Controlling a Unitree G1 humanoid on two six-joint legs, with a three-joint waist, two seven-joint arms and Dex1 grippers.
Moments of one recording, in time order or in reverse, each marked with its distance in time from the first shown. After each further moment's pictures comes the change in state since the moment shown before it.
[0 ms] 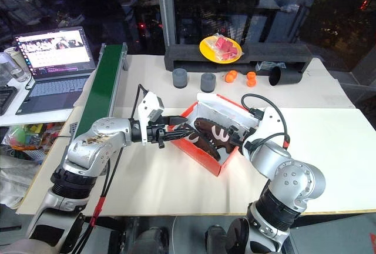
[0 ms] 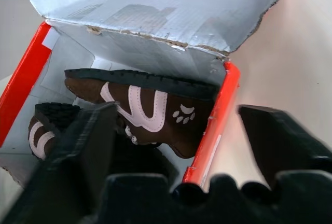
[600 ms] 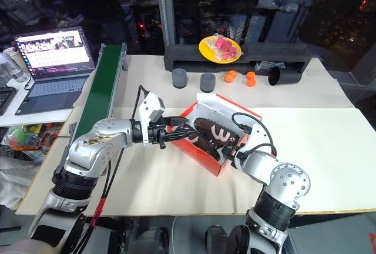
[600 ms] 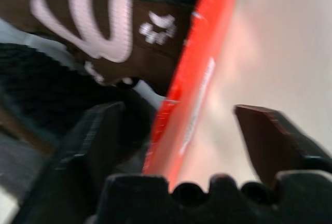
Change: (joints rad) left arm 0.002 -0.006 0.001 -0.006 0.000 0.017 0.016; right arm 0.047 0.033 -0.033 0.216 0.197 0.000 -0.240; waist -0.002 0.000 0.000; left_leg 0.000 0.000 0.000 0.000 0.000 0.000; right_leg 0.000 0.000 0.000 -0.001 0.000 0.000
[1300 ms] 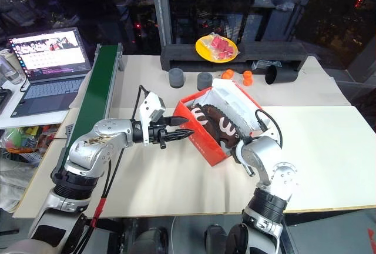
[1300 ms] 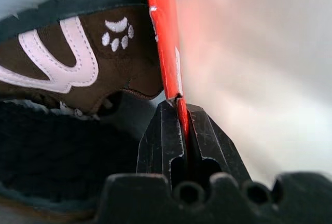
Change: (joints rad) left arm -0.001 -0.003 0.000 0.000 0.000 0.002 -0.002; right arm -0.006 0.007 0.119 0.179 0.647 -0.762 -0.720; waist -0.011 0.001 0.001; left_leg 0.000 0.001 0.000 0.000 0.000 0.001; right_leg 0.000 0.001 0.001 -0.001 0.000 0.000
